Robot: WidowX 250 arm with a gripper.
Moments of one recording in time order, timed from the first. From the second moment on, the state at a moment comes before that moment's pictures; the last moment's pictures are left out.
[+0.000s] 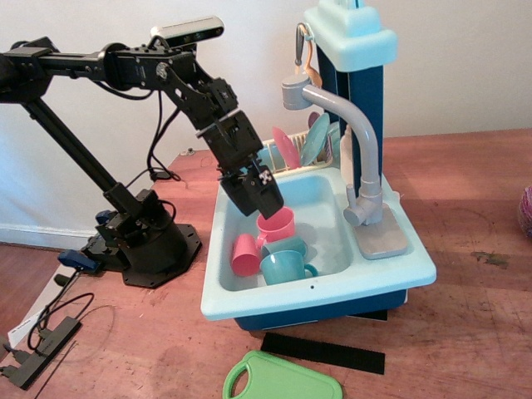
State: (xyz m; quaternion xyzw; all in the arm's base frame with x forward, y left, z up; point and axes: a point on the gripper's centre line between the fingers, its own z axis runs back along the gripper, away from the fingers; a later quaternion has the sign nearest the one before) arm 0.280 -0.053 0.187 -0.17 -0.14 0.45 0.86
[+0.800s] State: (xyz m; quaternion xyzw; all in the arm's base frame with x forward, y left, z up) arm 0.329 -0.074 0.223 -0.17 -0.14 0.43 0.88
